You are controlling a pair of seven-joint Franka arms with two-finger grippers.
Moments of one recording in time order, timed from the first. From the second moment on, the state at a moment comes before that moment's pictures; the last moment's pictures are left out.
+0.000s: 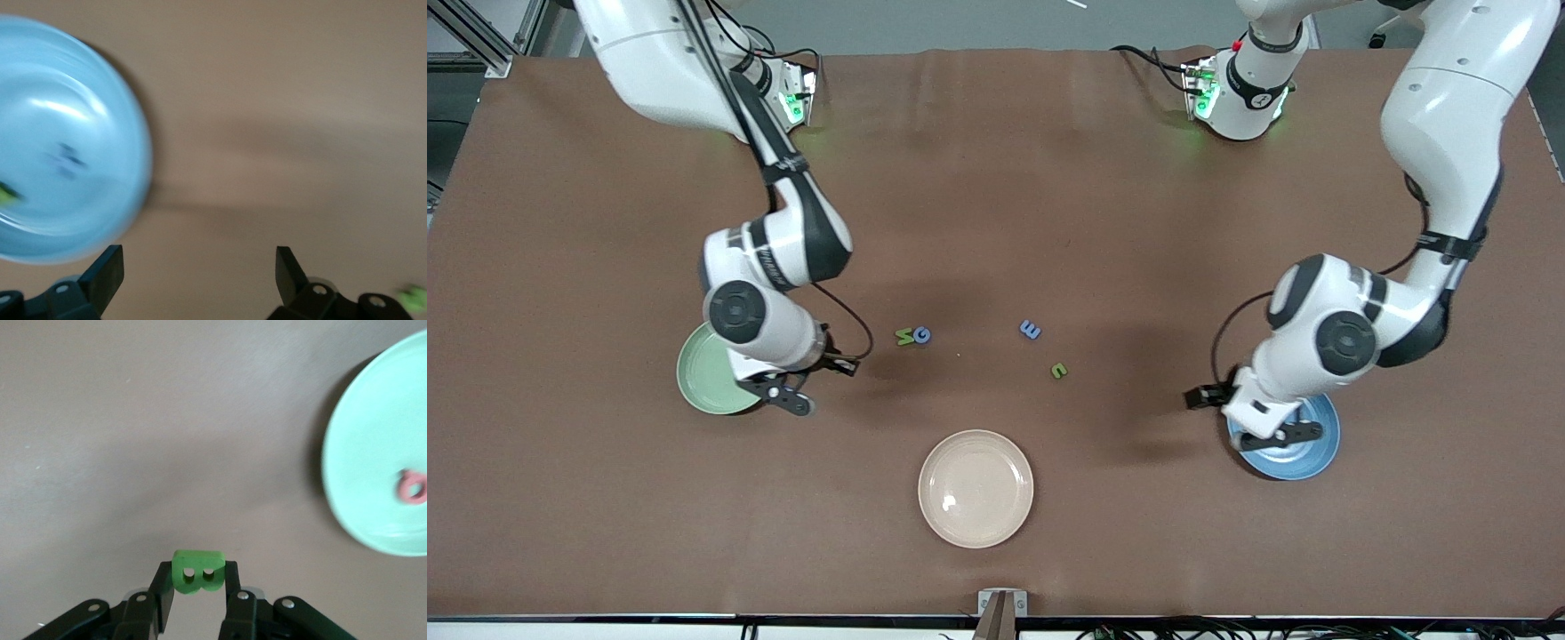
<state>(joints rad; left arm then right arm) 0.22 0.68 -0.63 -1.64 0.37 2.19 -0.70 0.39 0.49 -0.08 -1.75 0.11 2.14 0.65</state>
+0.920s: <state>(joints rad) -0.31 0.81 -0.38 -1.52 0.37 2.23 -1.30 0.09 0.44 -0.08 -2.04 0.11 2.36 0.09</state>
